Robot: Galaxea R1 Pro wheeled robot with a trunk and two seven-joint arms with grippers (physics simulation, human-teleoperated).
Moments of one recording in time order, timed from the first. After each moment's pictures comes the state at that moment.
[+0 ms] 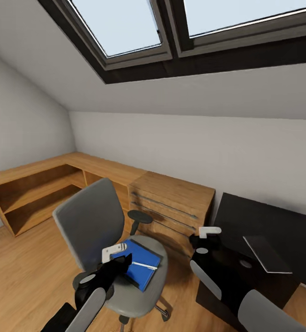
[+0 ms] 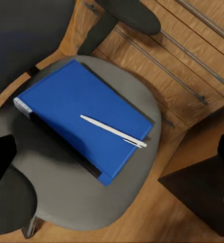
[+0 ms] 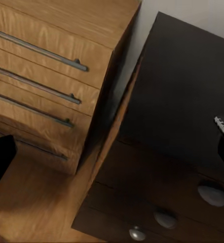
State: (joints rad) left arm -0.26 0.11 -0.52 -1.49 0.83 0.41 0.67; right arm -0.64 -0.11 0.72 -0.89 -0.58 0.25 -0.82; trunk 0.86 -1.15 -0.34
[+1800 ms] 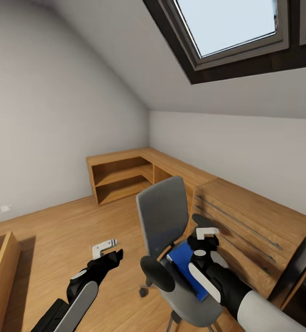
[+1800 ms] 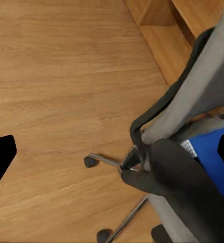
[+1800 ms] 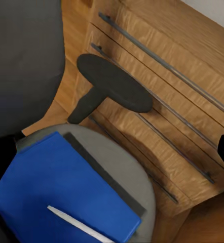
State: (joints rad) left arm -0.26 0.12 -0.43 -1.48 0.83 0.41 0.67; right arm -0.64 -0.11 0.76 -0.89 -0.58 0.25 -0.81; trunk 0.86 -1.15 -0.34
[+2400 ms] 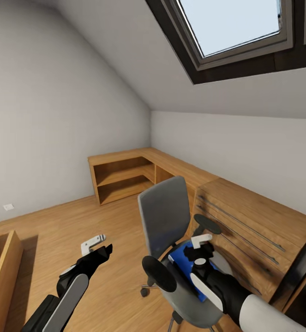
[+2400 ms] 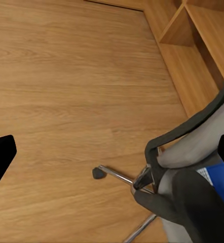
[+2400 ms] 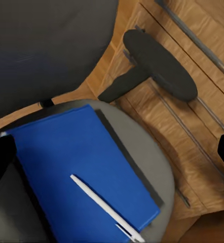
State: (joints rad) left arm -0.26 0.12 -0.30 -1.48 0.83 0.42 0.66; right arm -0.64 -0.12 0.86 -0.80 -0.58 0.25 -0.65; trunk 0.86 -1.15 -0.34
